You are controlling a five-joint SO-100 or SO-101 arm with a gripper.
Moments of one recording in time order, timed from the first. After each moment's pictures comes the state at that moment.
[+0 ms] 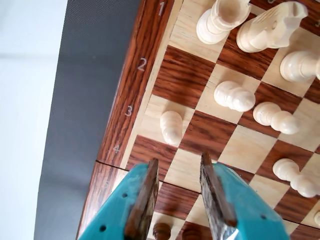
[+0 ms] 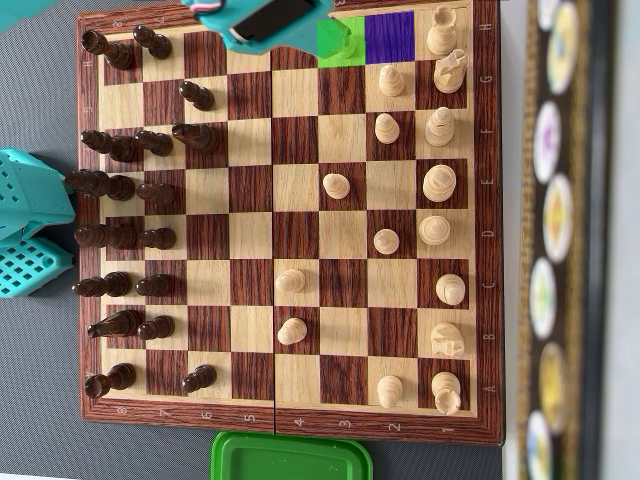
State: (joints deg) arm -26.0 76.9 72.6 73.3 96.7
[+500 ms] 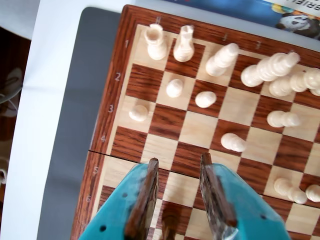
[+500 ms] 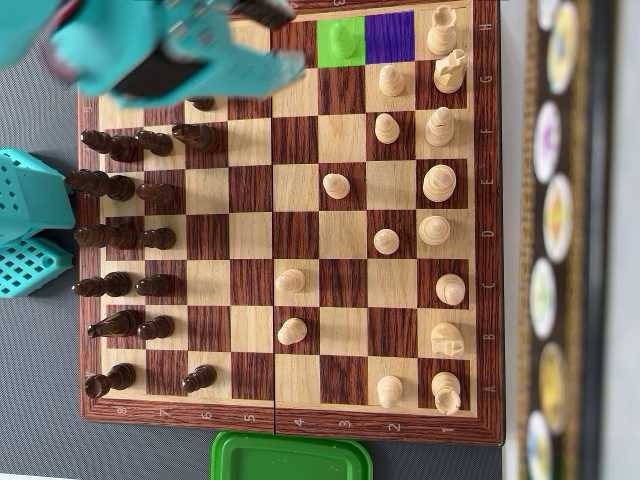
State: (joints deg) arm -18.4 107.9 96.0 65.7 96.7
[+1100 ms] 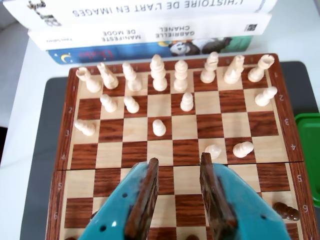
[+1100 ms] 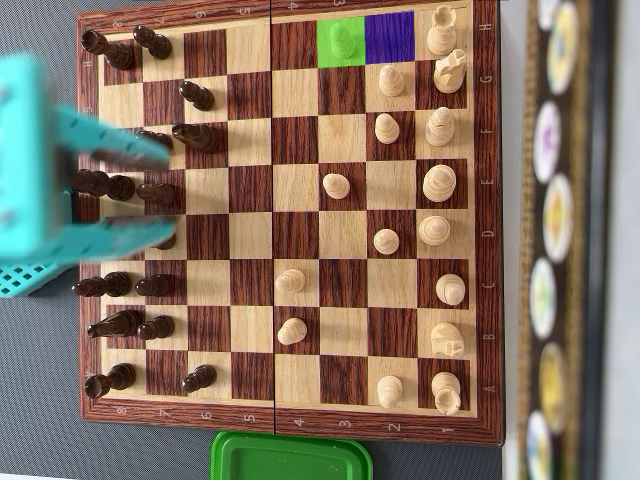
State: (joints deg) arm -1.3 155.4 126.4 62.0 96.6
